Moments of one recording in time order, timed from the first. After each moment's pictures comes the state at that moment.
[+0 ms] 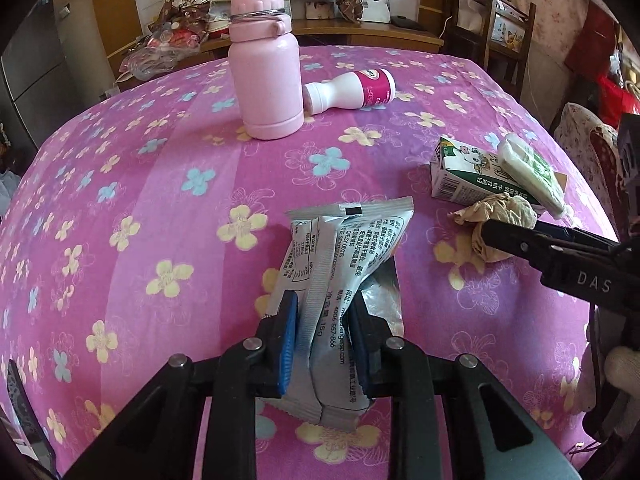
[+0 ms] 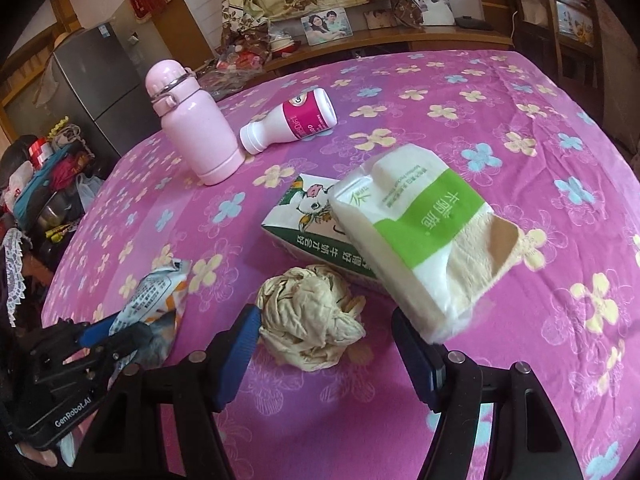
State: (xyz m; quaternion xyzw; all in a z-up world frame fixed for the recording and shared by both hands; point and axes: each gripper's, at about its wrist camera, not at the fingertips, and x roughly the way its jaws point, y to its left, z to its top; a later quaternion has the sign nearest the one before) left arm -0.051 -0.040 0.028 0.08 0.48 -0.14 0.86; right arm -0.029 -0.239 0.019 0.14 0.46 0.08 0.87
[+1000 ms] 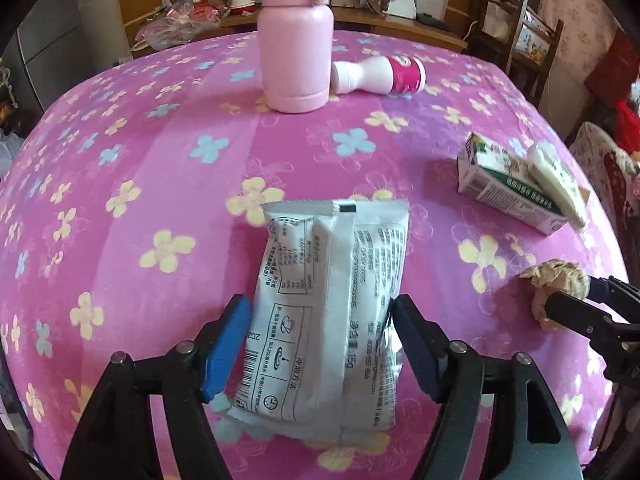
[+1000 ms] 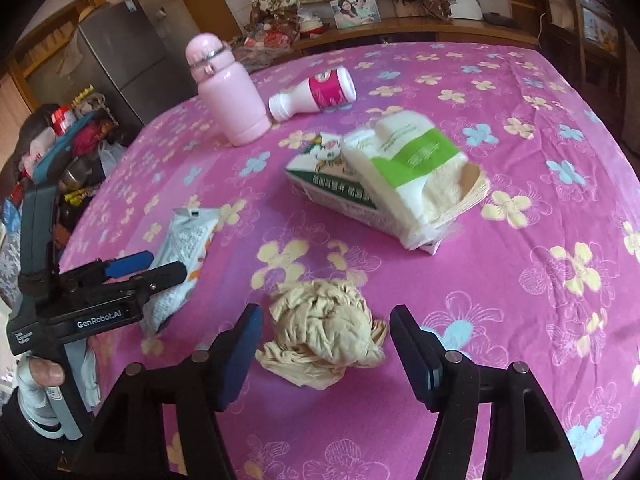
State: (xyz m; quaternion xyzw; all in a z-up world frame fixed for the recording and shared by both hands) left arm -0.042 -0.032 0.009 0.04 0.50 -0.11 0.86; right arm -0.071 -0.245 0.025 0.11 0.48 0.13 0.86
